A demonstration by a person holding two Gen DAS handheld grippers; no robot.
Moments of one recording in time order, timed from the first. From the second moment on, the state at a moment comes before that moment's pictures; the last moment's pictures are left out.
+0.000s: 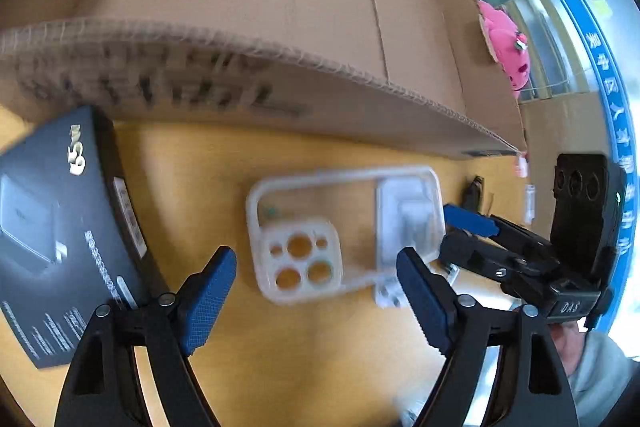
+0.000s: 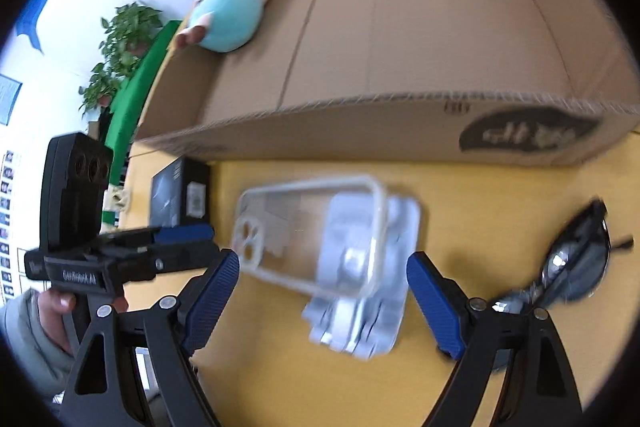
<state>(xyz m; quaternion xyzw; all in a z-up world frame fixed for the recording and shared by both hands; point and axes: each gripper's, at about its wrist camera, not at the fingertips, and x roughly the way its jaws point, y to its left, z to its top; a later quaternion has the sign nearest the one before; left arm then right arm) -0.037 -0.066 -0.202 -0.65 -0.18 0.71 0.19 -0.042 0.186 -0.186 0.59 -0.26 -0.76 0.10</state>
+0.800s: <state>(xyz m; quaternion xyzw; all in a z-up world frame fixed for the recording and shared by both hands) -0.009 -0.105 -0.204 -0.65 -0.22 0.70 0.18 -0.058 0.174 -0.201 0.61 -0.25 -0.74 0.13</state>
